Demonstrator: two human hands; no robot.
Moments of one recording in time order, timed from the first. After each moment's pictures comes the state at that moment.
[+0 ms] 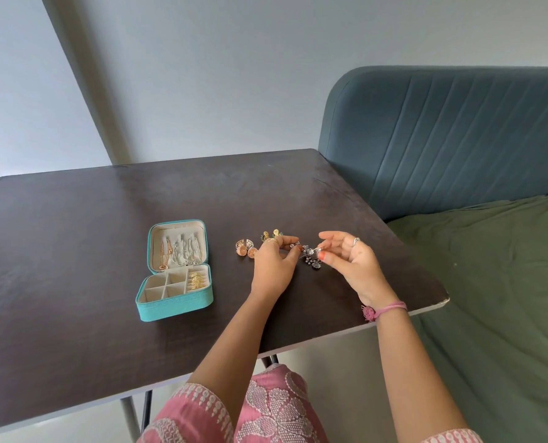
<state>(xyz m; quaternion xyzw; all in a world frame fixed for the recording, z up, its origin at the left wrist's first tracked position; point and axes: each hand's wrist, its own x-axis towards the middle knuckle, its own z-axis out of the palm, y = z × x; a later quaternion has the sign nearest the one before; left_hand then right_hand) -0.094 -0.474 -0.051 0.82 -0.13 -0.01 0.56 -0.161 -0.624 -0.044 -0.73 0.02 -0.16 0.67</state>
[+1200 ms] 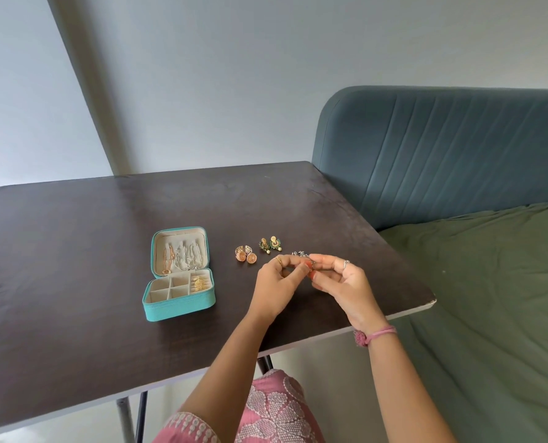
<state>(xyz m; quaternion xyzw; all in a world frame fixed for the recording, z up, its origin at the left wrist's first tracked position) -0.135 -0.457 -0.043 0.70 -0.20 -0.08 0.68 -0.195 -0.592 -0.040 -0.69 0.07 -0.15 0.71</state>
